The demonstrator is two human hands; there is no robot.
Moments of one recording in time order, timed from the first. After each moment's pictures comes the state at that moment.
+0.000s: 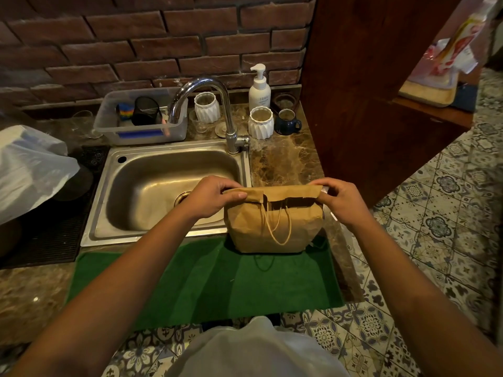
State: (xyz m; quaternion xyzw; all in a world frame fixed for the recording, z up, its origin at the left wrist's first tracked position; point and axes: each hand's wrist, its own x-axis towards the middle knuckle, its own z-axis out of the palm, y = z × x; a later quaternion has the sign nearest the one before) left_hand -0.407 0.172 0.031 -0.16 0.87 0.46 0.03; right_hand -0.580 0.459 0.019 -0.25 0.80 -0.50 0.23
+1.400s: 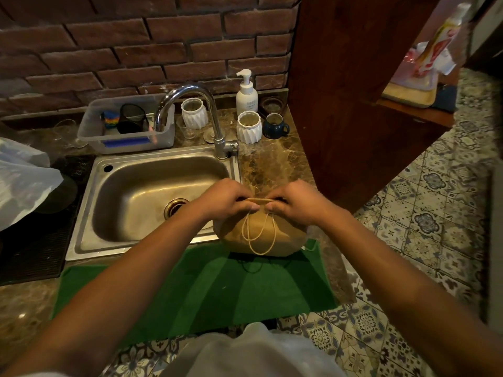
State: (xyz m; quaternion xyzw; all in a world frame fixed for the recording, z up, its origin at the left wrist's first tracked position) left_hand -0.453 0.198 0.039 0.06 0.97 0.25 0.06; right_hand -0.562 0.401 0.058 -0.52 0.82 -0.15 0.19
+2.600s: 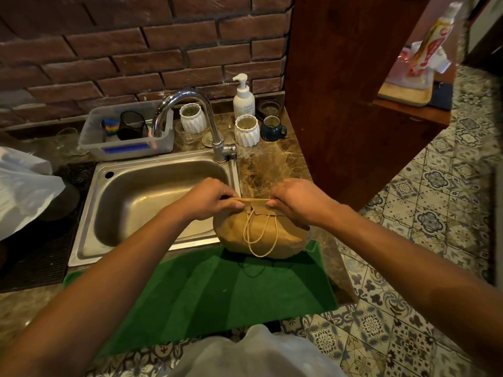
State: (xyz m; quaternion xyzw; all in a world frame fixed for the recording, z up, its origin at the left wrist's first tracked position) left_hand -0.440 0.178 0.053 0.00 0.96 0.28 0.08; right_hand -0.564 0.412 0.066 -0.58 0.80 -0.11 0.09
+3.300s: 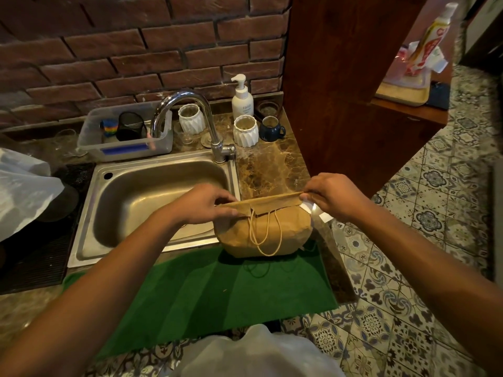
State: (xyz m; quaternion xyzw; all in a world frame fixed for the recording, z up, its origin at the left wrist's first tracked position) left_hand -0.425 0.180 0.064 -0.03 0.94 0.33 0.13; right_hand -0.601 0.470 0.059 -0.53 0.83 -0.16 0.07
